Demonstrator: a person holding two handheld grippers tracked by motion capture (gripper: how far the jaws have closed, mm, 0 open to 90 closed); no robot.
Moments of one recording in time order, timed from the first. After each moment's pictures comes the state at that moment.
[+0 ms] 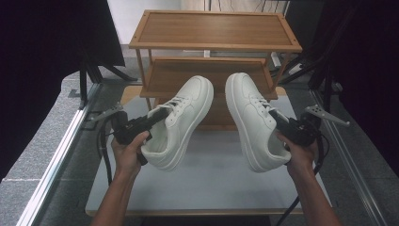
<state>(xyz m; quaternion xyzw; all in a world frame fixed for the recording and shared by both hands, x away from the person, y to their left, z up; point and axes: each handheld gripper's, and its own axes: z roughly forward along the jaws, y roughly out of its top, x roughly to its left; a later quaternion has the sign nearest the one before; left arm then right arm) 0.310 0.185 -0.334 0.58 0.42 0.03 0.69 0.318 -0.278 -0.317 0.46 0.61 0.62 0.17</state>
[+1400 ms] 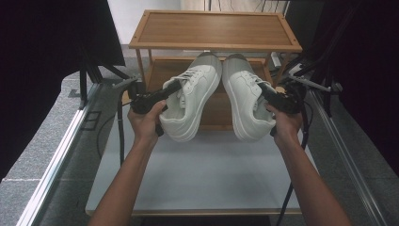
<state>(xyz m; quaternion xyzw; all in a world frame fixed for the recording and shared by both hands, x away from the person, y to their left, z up) 0.373 0.146 -0.295 0.57 0.46 0.06 0.68 0.387 -0.248 -0.286 0.53 0.60 0.57 0.19</state>
